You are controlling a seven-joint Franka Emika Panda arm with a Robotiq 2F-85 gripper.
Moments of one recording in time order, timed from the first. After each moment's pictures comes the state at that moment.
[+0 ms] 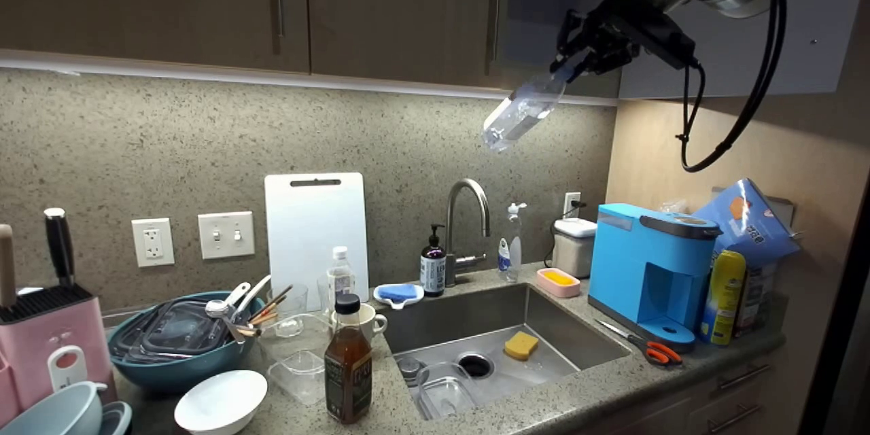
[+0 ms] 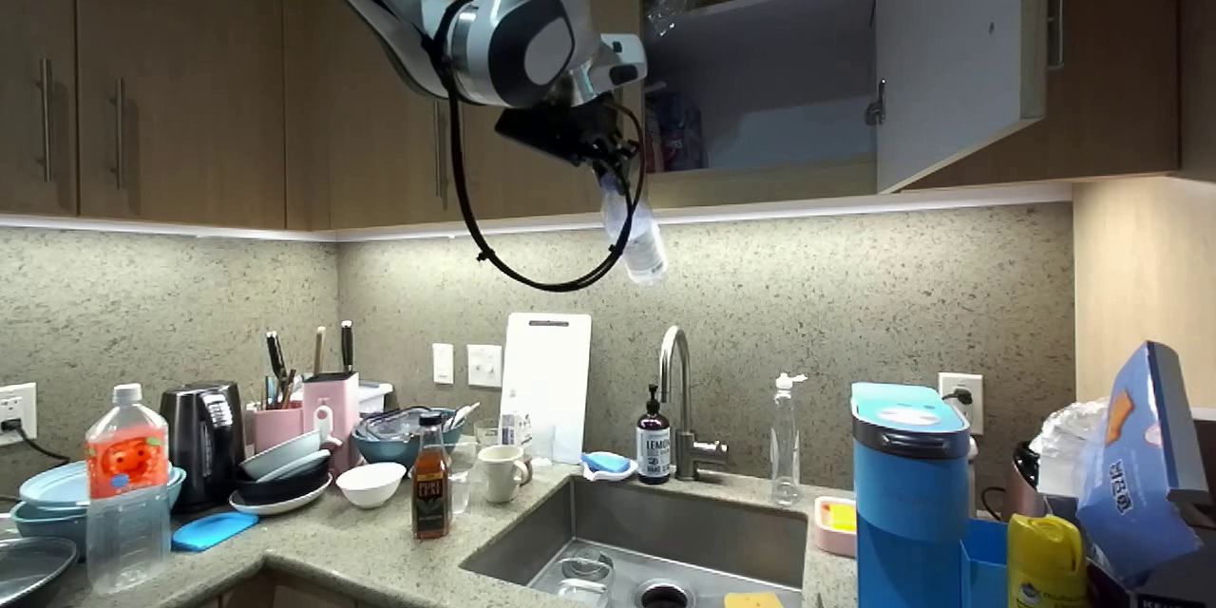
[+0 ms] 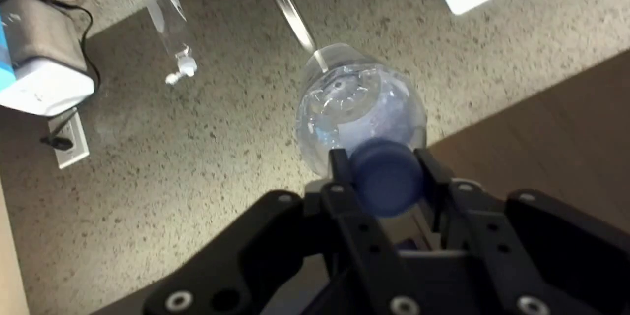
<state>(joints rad) -0.01 -0.17 0.00 -2.05 0.31 2.86 0.19</state>
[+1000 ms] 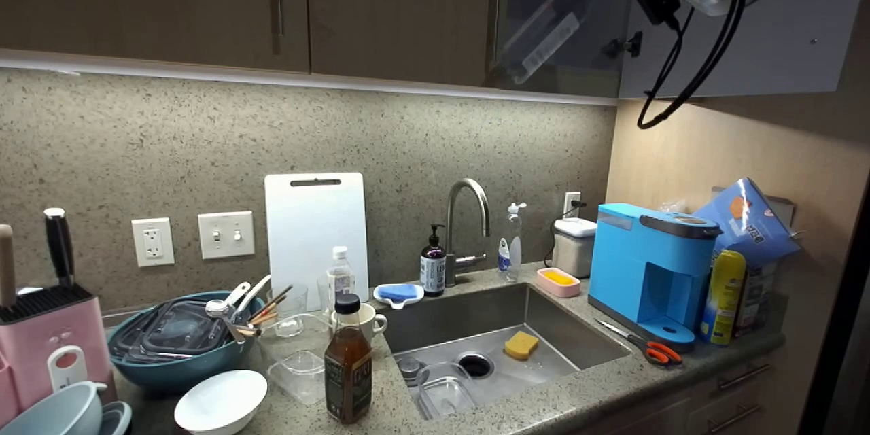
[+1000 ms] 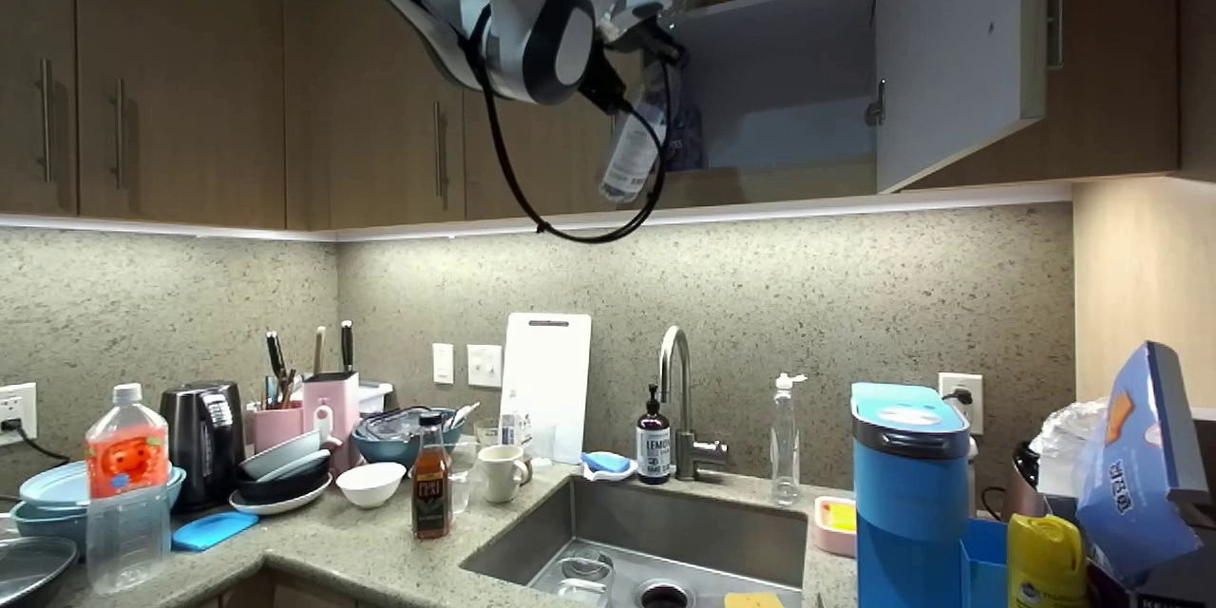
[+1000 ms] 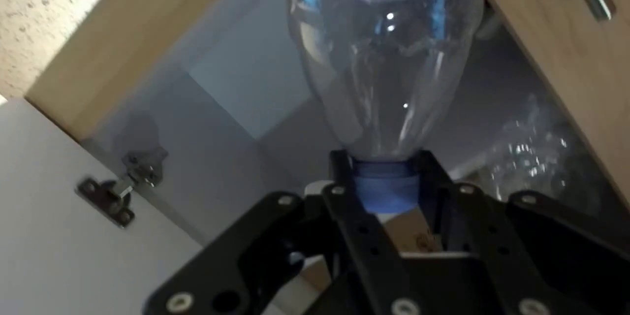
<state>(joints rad) -0.11 -0.07 0.06 -1.91 0.39 3.46 0.37</state>
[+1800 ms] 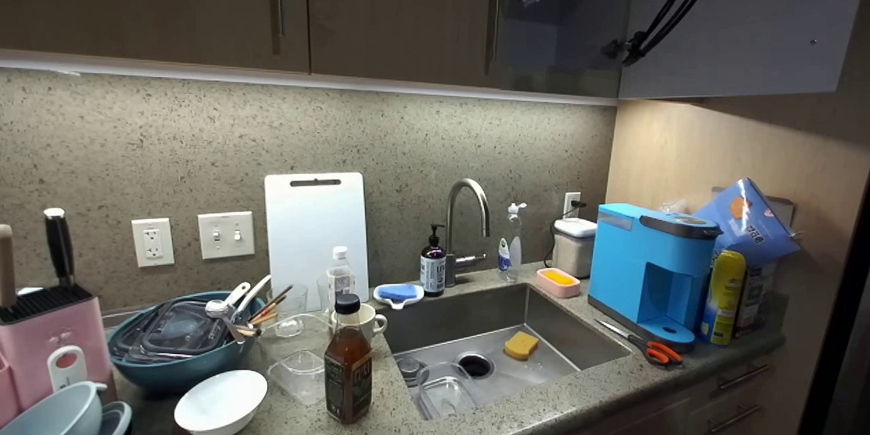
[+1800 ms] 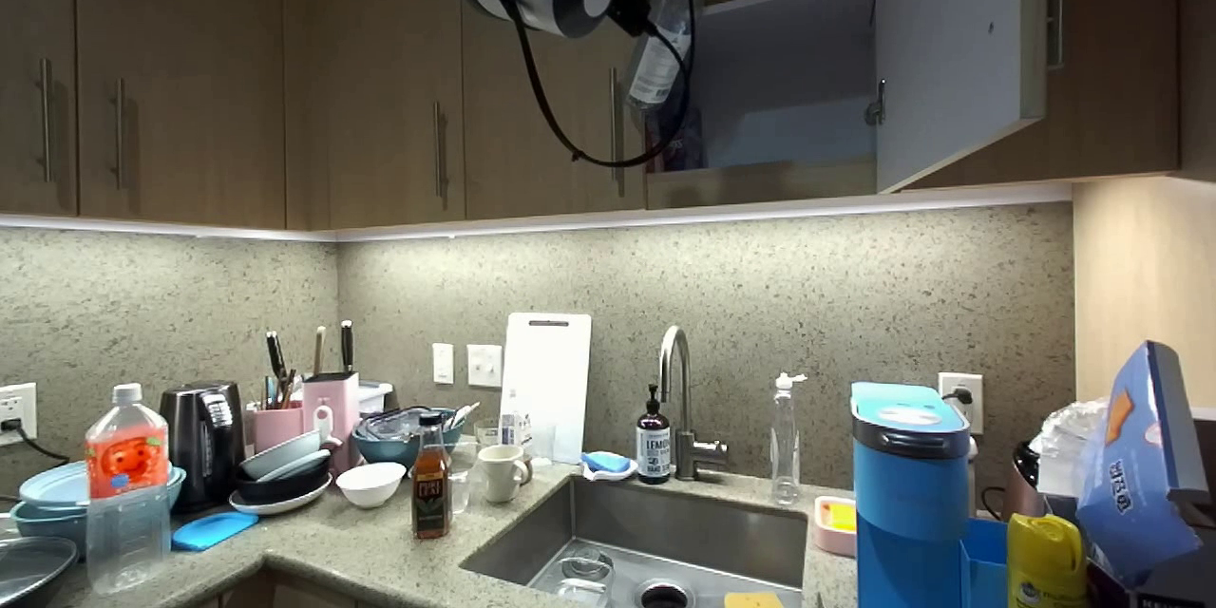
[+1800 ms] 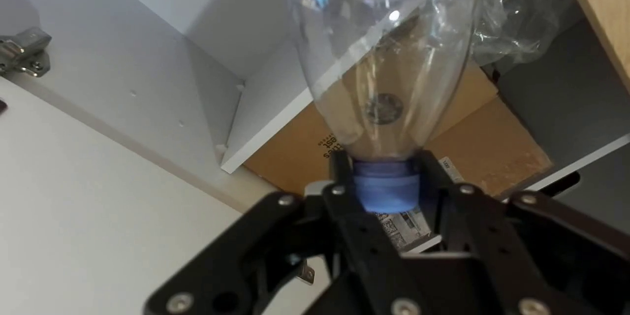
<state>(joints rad) -0.17 0.01 0.08 -1.61 0.46 3.46 0.37</state>
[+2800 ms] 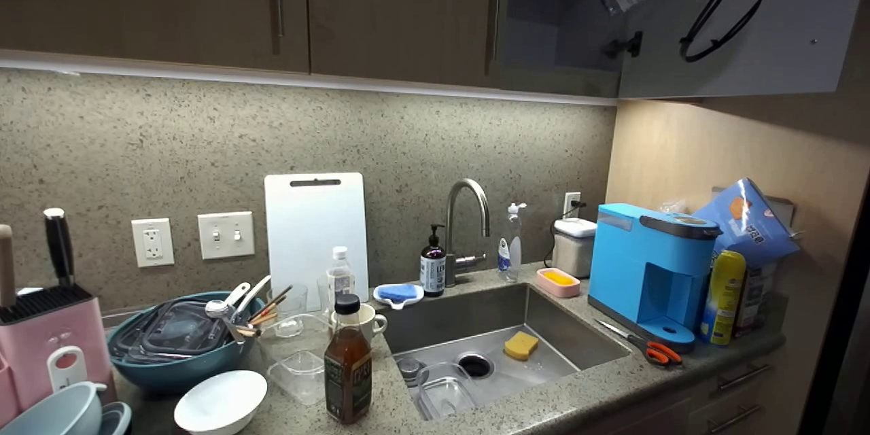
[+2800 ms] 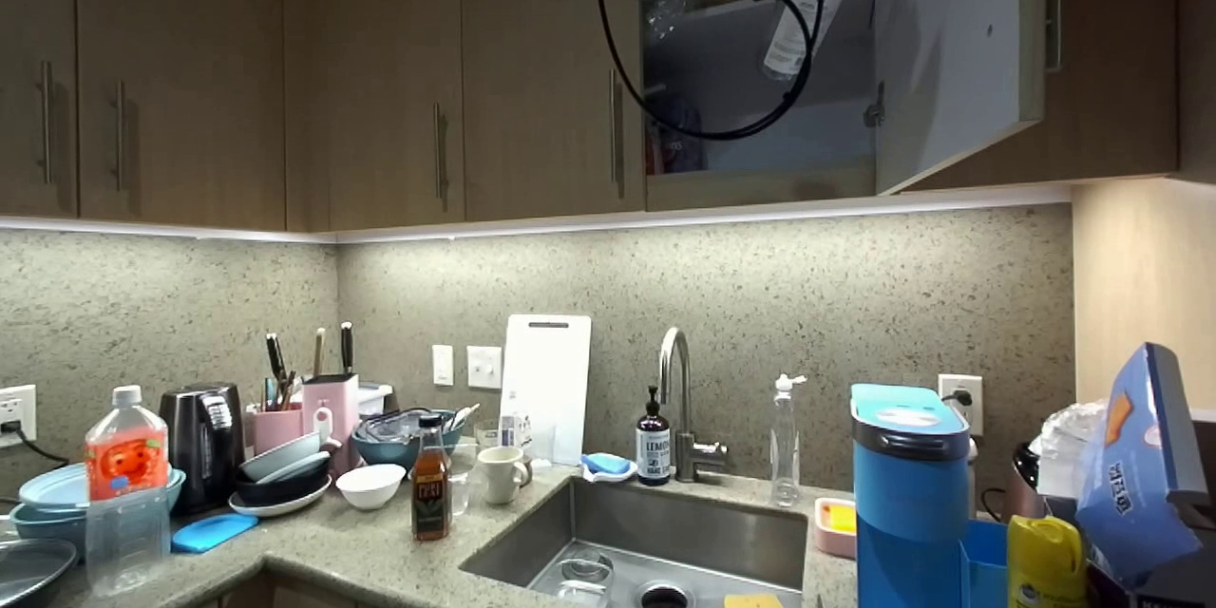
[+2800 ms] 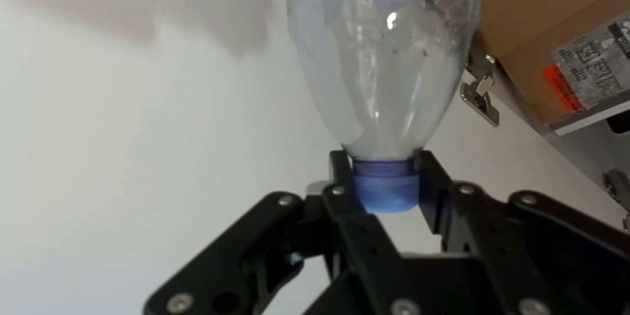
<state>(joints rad) -0.09 0.08 -0.22 -1.47 0.92 3.45 0.03</state>
